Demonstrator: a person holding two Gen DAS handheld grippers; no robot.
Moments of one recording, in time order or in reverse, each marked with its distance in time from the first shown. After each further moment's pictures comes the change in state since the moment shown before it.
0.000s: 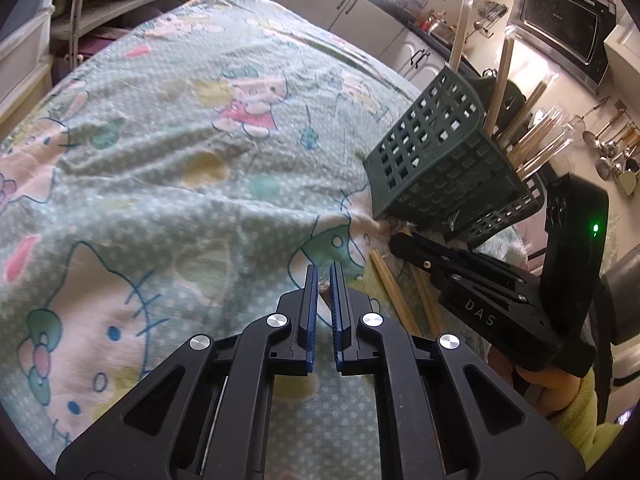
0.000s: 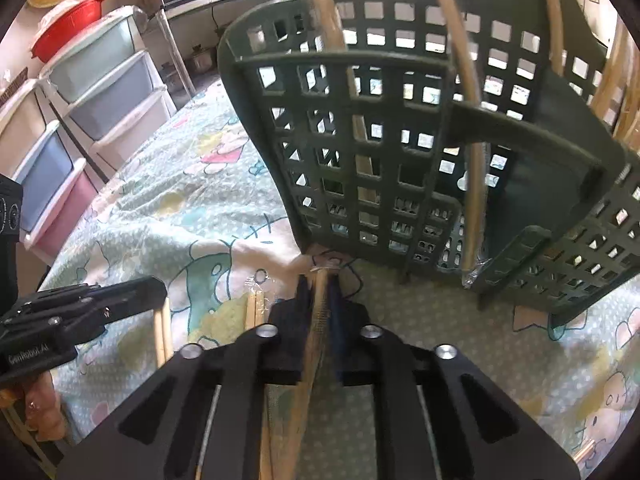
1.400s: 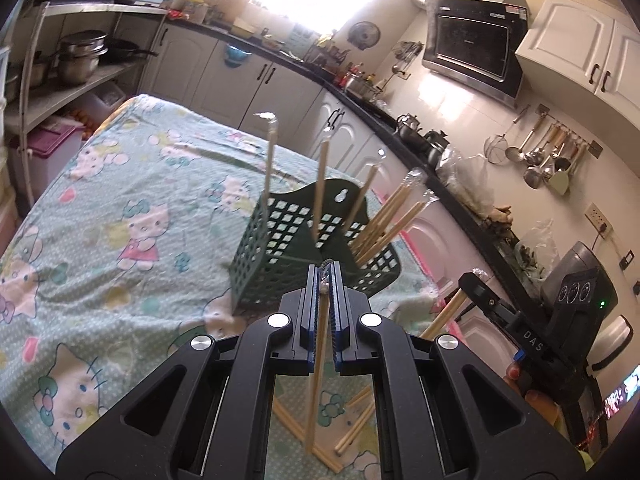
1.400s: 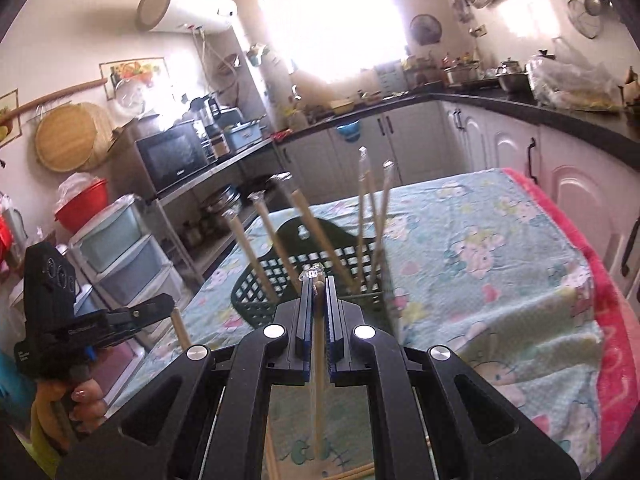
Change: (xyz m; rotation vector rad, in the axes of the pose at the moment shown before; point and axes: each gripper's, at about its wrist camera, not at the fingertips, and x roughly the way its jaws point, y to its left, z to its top) left arm -0.075 -0.108 0.034 0.162 -0.229 -0.195; right arm -0.206 -0.079 -0.040 0.264 -0.557 -0.014
